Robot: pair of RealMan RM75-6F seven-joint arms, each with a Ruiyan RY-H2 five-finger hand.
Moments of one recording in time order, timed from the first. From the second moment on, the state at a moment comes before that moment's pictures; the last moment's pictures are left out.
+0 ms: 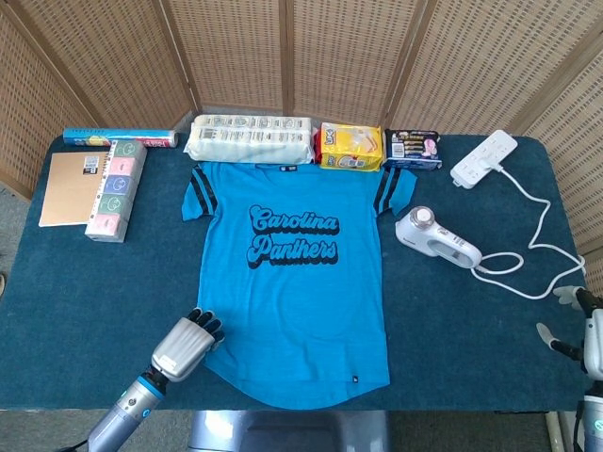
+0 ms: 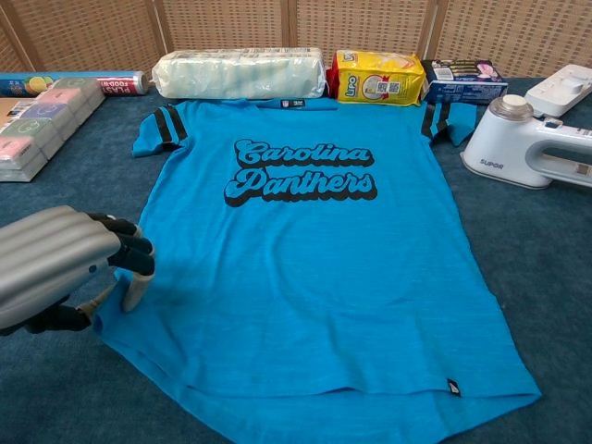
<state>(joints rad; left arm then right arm) -0.35 -1.57 0.08 -1.56 1.67 1.18 0.50 0.01 -1.13 0.19 -1.70 -1.31 1.52 -0.03</state>
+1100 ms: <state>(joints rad) -0.36 -1.57 0.08 -1.61 1.62 1.16 0.50 0.40 -1.30 0.32 -1.59 -1.03 1.21 -0.37</state>
